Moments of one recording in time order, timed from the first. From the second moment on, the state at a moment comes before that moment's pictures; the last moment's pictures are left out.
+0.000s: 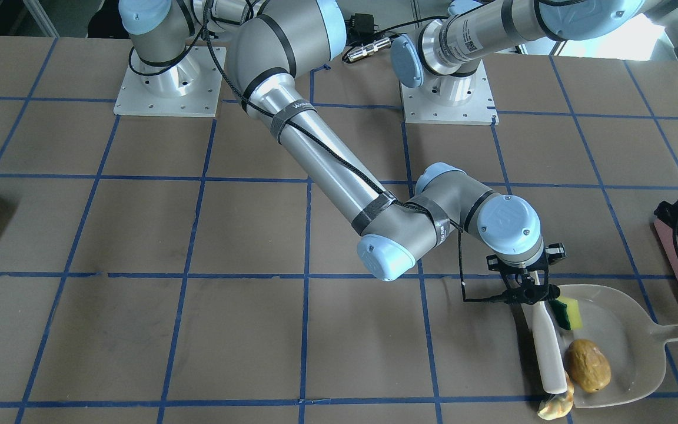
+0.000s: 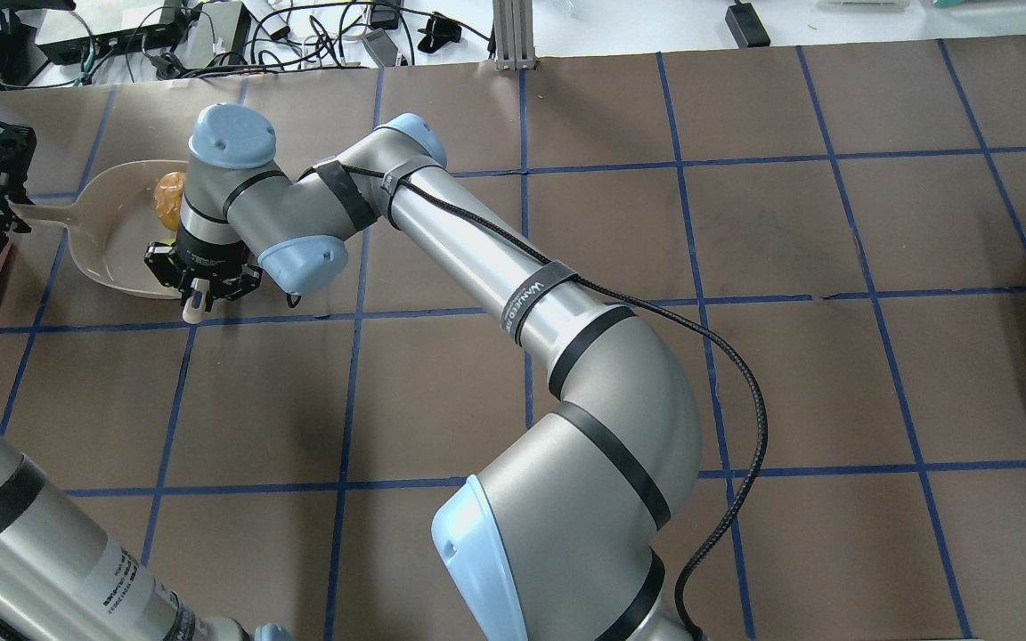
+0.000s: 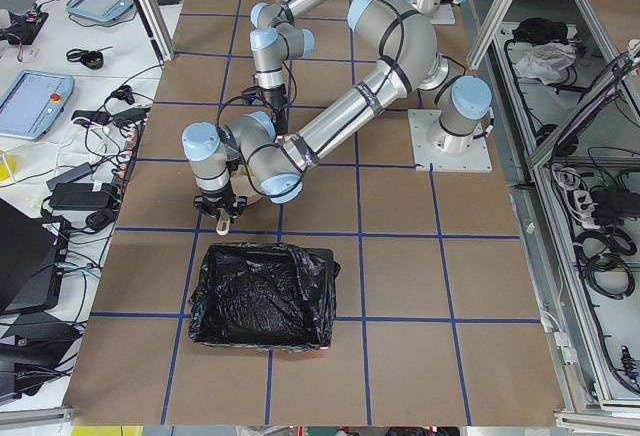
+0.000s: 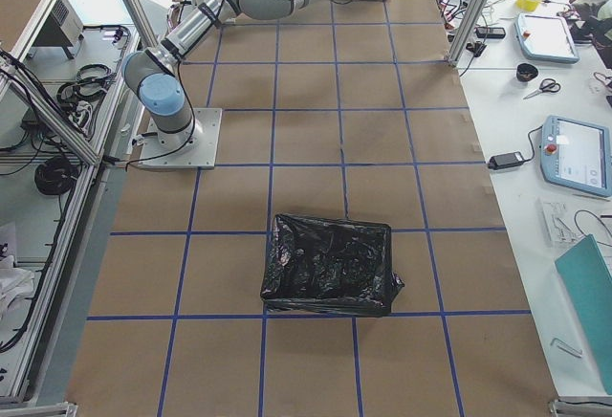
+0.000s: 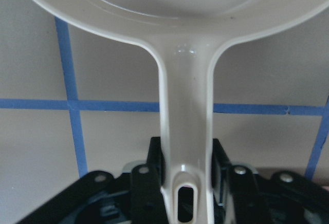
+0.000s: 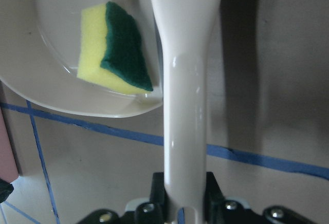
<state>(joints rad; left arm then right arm) -0.98 -2.29 -1.24 -1.09 1.68 2.15 2.28 -0.36 0.50 -2.01 -1.05 0.76</state>
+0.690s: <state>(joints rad) -0.98 -2.29 -1.23 -1.09 1.68 2.14 2.37 -0.34 0.50 -2.10 -1.06 0.72</state>
